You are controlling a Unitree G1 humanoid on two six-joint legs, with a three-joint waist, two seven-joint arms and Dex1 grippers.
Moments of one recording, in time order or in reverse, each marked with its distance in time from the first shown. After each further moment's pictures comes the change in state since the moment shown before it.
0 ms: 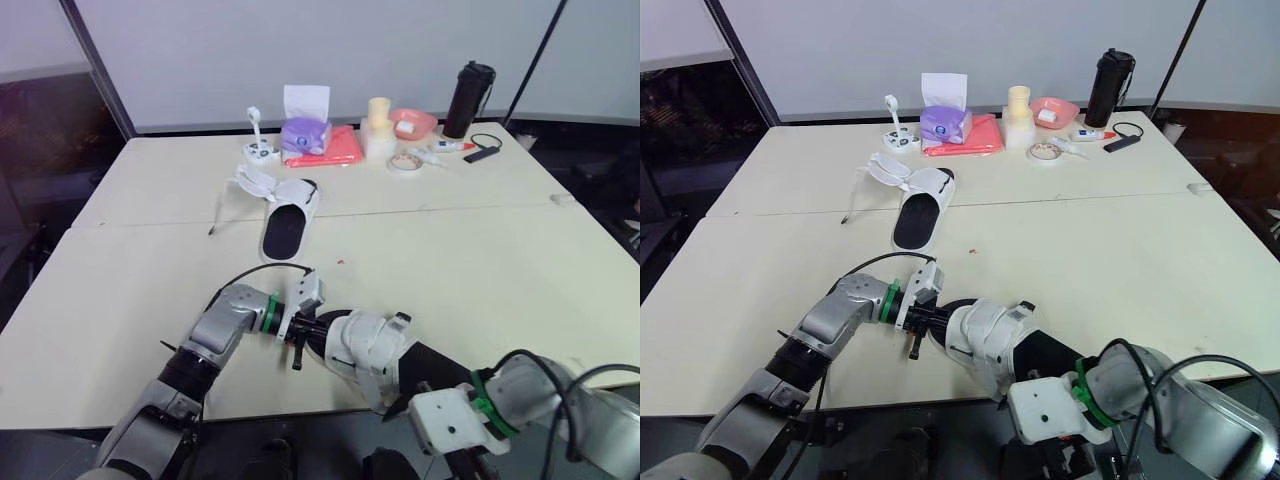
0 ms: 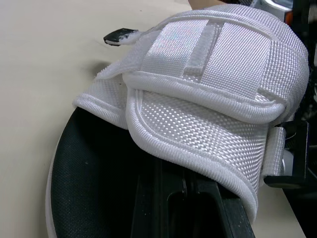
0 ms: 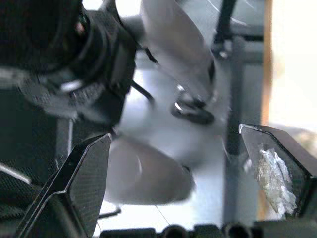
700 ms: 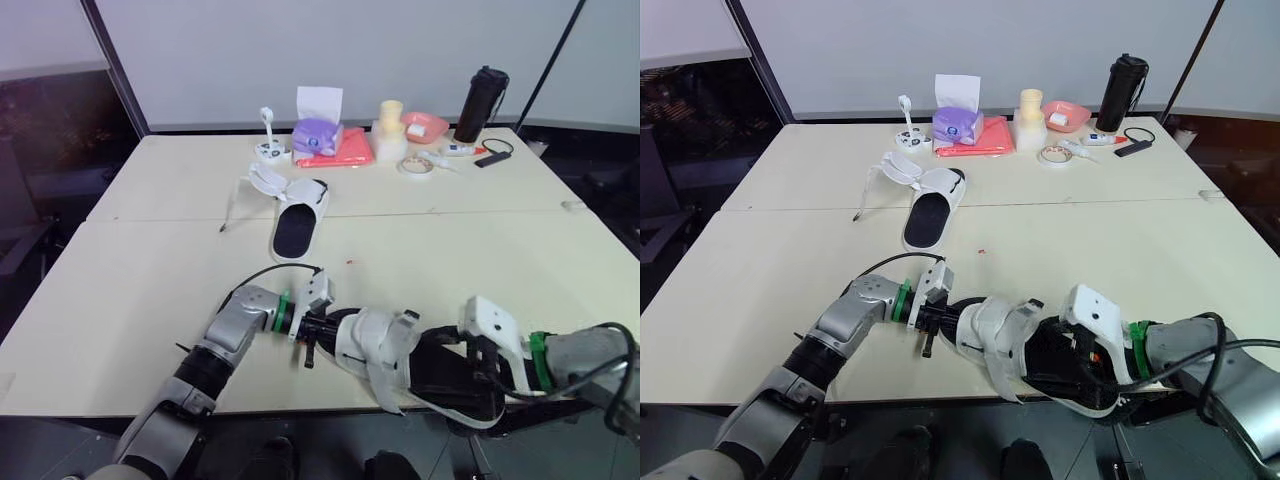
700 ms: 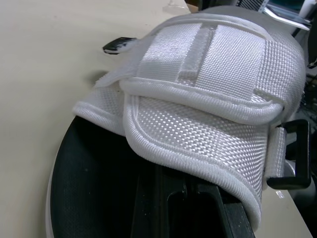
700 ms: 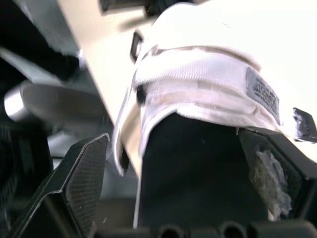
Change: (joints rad) left arm -0.018 -0.077 0.001 0.088 0.021 -0.089 0.017; right arm 0.027 0.234 -0.478 0.128 0.412 0.436 -0.199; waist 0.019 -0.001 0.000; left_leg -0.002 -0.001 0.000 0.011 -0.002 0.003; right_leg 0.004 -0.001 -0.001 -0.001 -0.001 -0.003
